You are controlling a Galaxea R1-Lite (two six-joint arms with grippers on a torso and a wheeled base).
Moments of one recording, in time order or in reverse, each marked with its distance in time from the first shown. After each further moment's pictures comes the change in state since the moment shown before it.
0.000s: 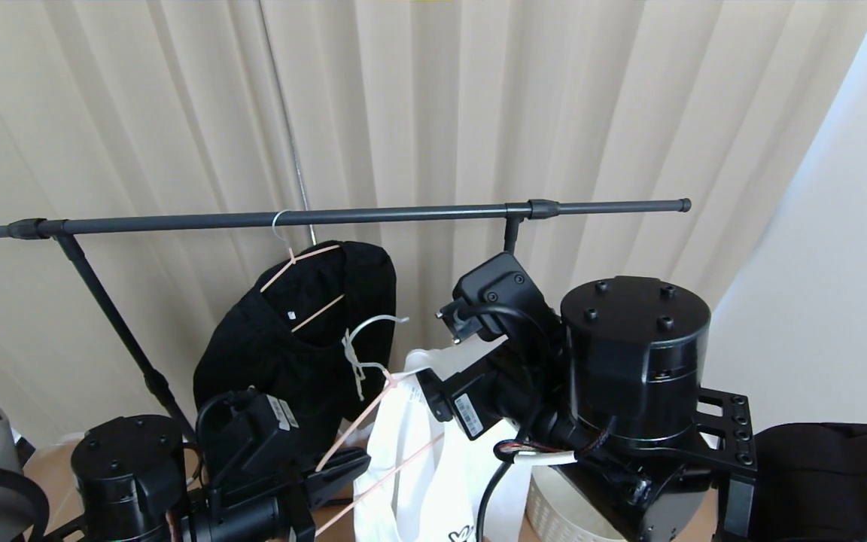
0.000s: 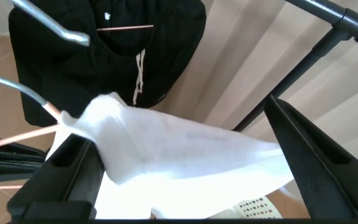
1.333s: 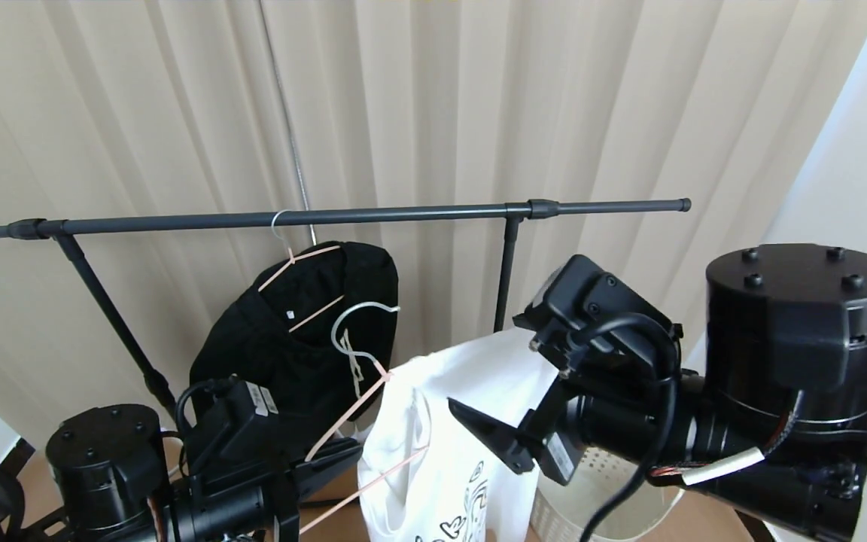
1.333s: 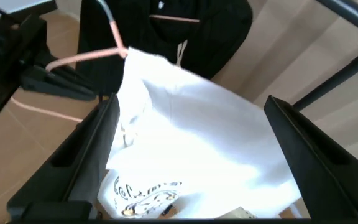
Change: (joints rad) left arm 0.069 -0.030 -0.005 0.000 -0.123 -0.032; right arm -0.083 -0.229 0.081 0.259 0.389 -0.095
